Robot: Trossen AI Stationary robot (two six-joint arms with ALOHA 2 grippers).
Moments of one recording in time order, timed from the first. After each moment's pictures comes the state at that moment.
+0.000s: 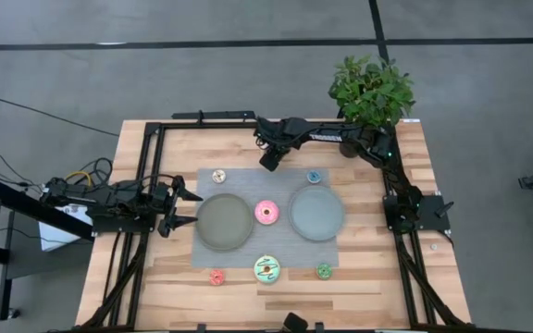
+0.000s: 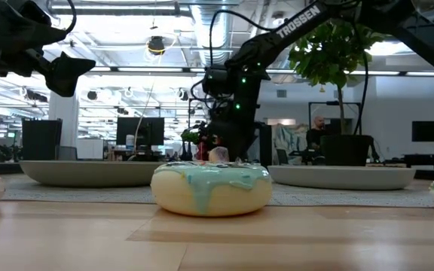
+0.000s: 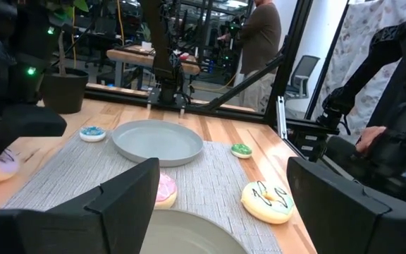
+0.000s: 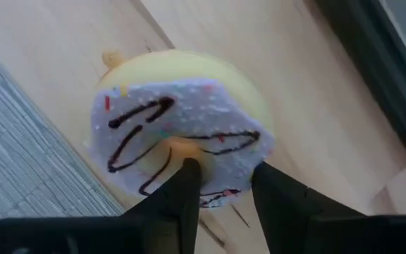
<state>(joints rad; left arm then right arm) -0.15 0.01 0.01 0.04 -0.04 -0.19 -0.40 2.23 1.77 -0.82 0.21 0.12</state>
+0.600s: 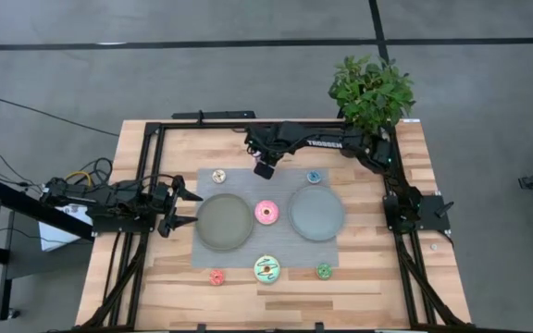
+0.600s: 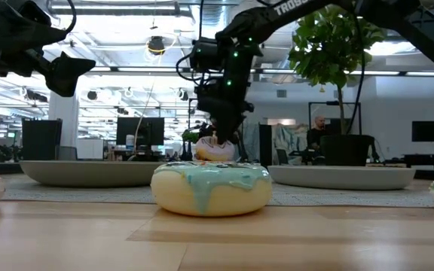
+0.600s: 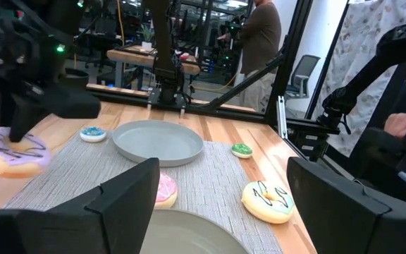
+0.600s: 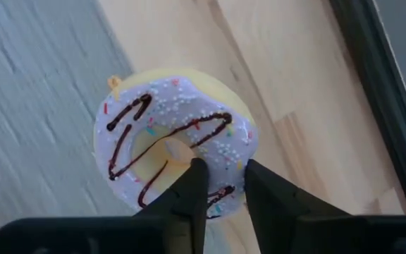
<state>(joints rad) -0.15 0.01 0.01 0.04 -0.04 -0.19 -0.30 2.22 1.92 -0.98 0.21 0.04</state>
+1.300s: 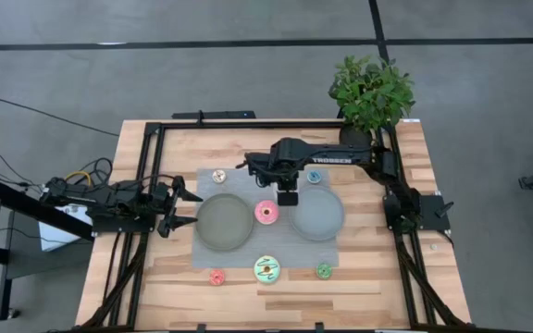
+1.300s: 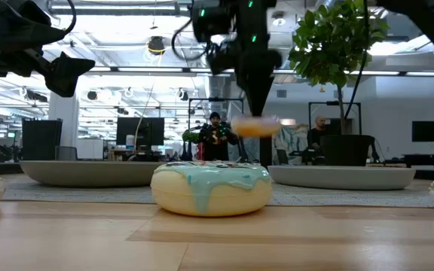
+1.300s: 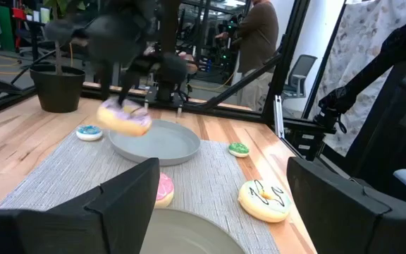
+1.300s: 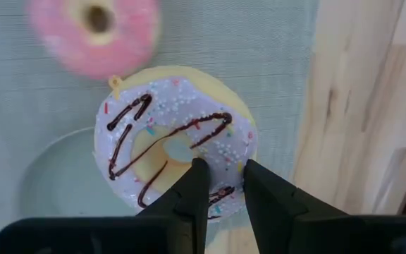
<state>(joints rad) -0.15 0.01 0.01 0.04 -0.03 -0.20 -0.10 2.14 2.00 -1.44 0.12 -0.16</state>
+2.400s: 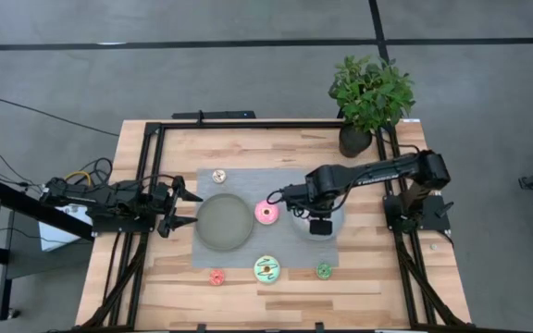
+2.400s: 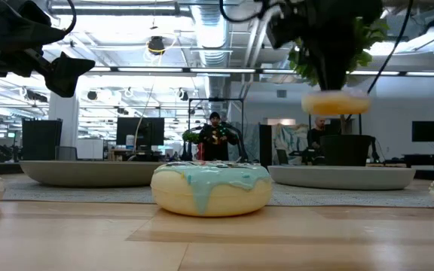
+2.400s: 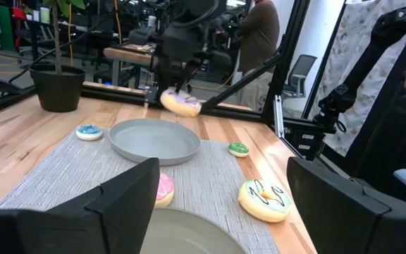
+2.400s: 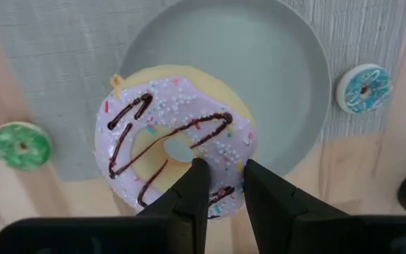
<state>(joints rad) -0.15 0.01 0.01 0.04 -0.03 -0.20 0.10 1.76 1.49 -1.35 0.05 0.17</state>
